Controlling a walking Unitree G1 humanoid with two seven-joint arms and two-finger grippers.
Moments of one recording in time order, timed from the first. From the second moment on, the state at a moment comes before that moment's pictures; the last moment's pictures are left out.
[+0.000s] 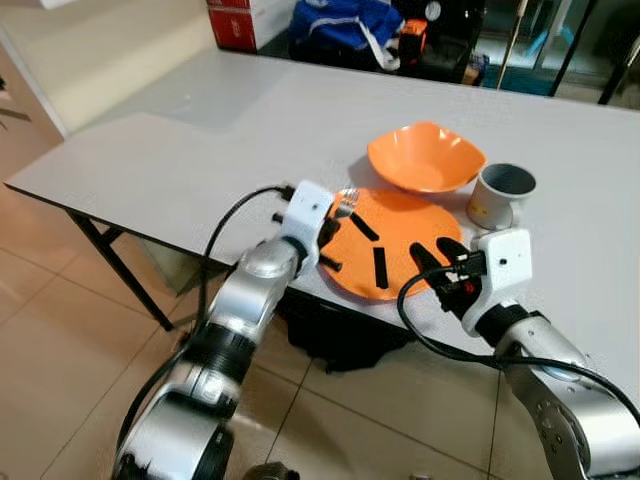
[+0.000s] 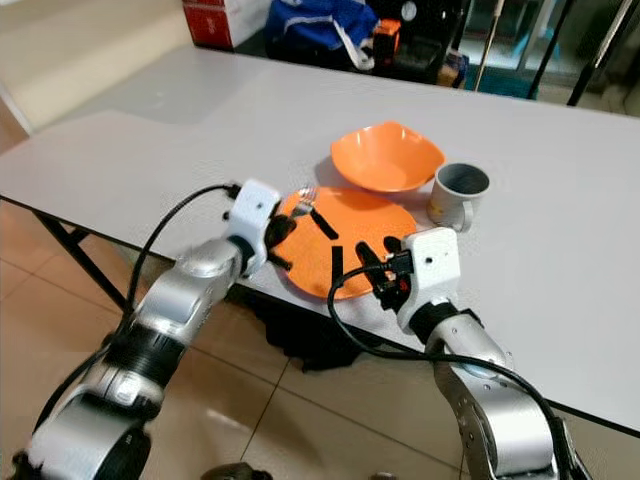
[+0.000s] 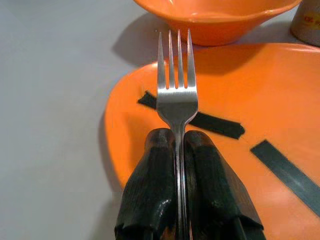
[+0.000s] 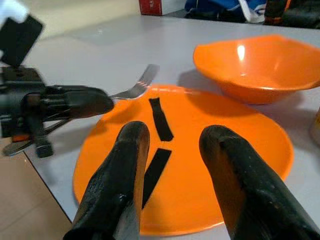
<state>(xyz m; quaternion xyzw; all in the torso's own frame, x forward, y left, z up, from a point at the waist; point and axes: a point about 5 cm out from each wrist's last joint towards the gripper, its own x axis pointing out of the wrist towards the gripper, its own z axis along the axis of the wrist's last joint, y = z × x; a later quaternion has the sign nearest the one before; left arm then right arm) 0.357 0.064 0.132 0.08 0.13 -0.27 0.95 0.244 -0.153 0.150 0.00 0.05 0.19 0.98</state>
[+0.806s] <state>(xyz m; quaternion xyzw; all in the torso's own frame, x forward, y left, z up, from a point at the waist) 0.373 0.029 0.134 0.08 0.14 -0.30 0.94 0.236 -0.149 0.138 -0.04 0.11 0.21 0.97</state>
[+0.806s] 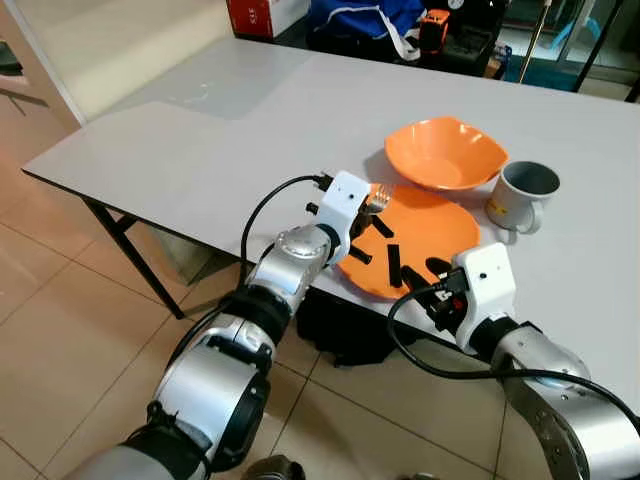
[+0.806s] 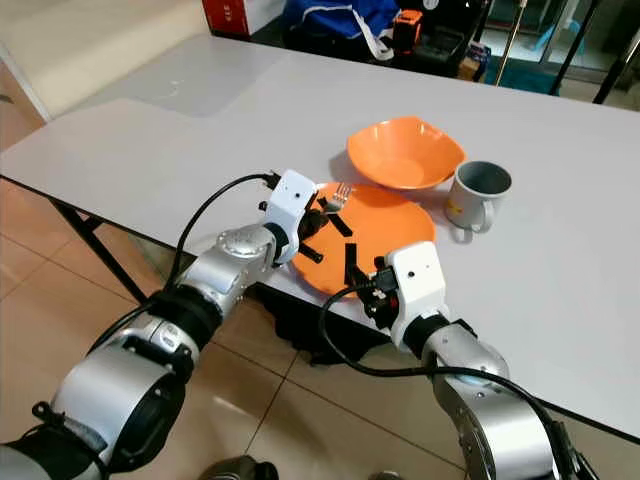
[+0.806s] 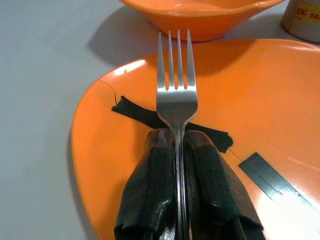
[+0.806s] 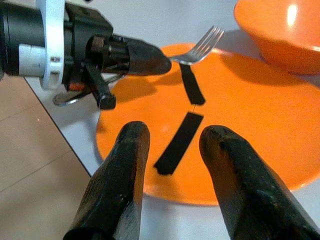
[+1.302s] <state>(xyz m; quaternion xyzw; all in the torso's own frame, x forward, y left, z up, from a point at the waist) 0.381 0.025 0.142 0.08 0.15 -0.27 0.95 0.230 -0.143 0.139 -0.04 0.11 0.21 0.97</state>
